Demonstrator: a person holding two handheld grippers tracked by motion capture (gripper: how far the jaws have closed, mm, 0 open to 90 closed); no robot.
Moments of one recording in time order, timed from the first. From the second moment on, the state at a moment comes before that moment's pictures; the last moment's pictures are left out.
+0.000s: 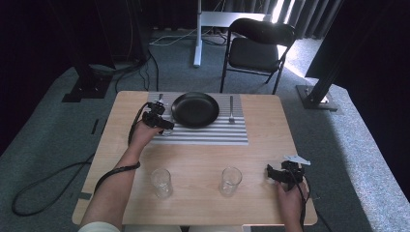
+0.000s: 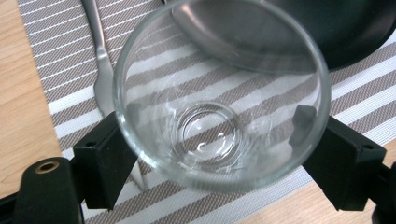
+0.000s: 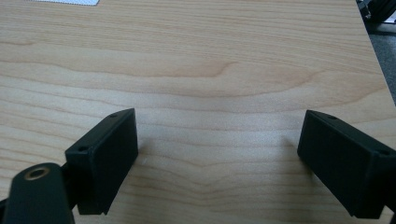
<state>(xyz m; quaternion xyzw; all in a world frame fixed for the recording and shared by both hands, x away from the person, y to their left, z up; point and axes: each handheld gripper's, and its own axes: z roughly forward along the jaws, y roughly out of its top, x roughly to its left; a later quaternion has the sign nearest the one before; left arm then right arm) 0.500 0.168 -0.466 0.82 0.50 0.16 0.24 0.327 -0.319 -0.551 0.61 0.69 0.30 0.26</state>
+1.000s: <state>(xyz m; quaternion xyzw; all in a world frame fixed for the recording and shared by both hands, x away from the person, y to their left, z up) 0.453 0.190 -0.465 0.80 0.51 0.15 0.26 0.327 -0.319 -0.551 0.61 0.69 0.30 0.26</state>
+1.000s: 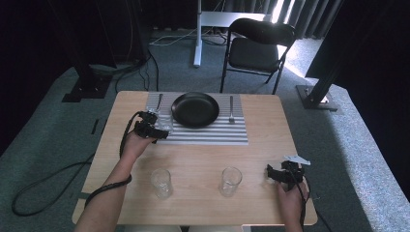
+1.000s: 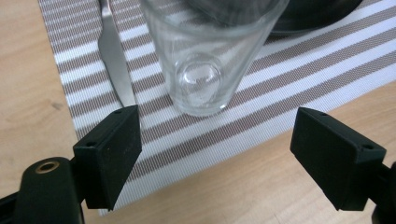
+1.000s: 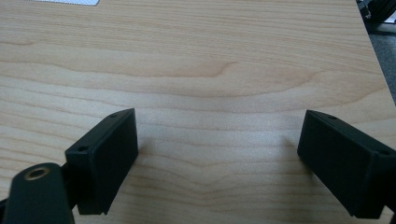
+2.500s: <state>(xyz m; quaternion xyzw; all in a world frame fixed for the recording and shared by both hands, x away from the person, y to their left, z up) 0.375 0.234 -0.478 0.79 0.52 0.18 0.27 0.327 -0.319 -0.551 0.61 0.69 0.30 0.26</state>
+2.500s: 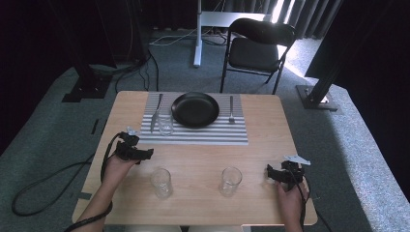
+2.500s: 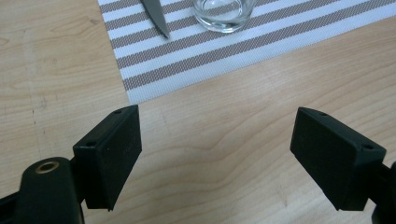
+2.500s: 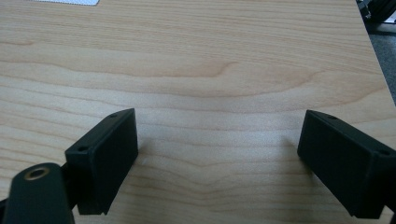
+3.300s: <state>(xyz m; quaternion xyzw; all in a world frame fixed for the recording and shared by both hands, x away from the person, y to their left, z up) 0.333 0.267 -0.495 0.77 0.54 0.19 0.27 0.327 -0.319 -0.551 0.61 0.69 0.30 0.26</state>
